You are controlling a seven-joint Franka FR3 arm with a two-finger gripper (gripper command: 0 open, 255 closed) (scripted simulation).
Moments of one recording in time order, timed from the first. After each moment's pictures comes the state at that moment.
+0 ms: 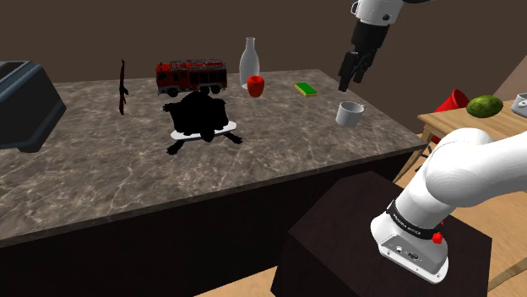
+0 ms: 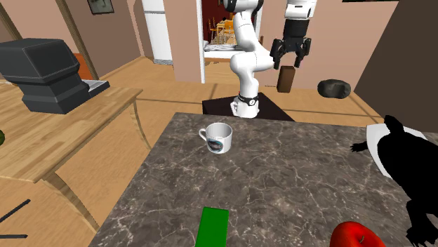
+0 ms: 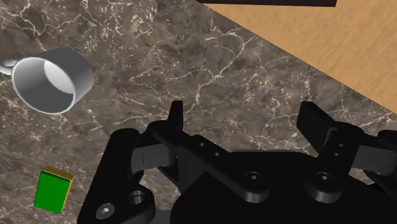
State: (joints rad) arm 0.00 -0.80 -0.03 -2.45 -0.04 1.68 -0.03
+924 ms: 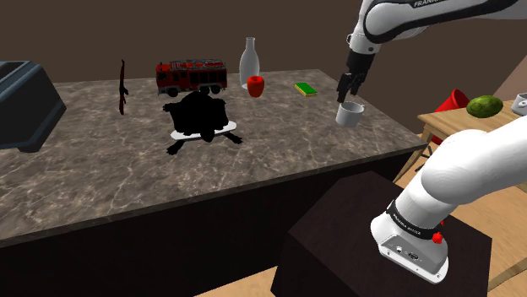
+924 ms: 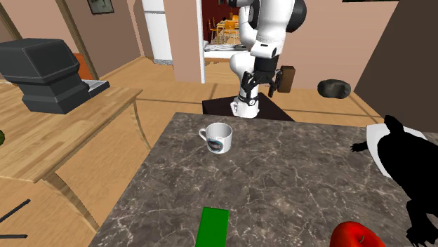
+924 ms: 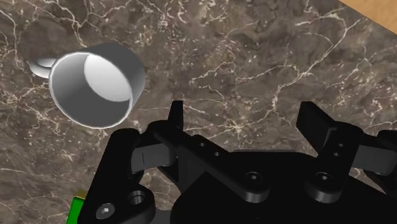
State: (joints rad) arm -0.09 -0.57 -0.24 -2.51 -0.17 1.96 -0.21
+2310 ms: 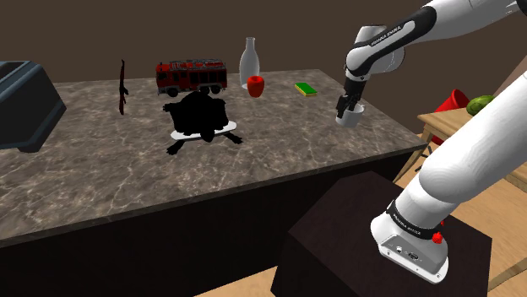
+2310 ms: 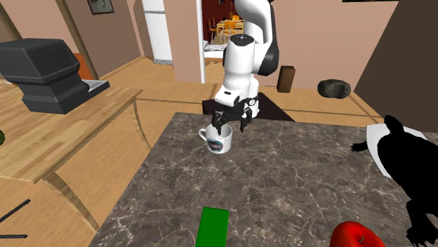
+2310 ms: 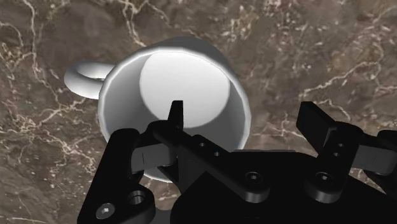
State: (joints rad) arm -0.14 -0.16 -0.44 -2.46 -0.16 2.32 -0.41
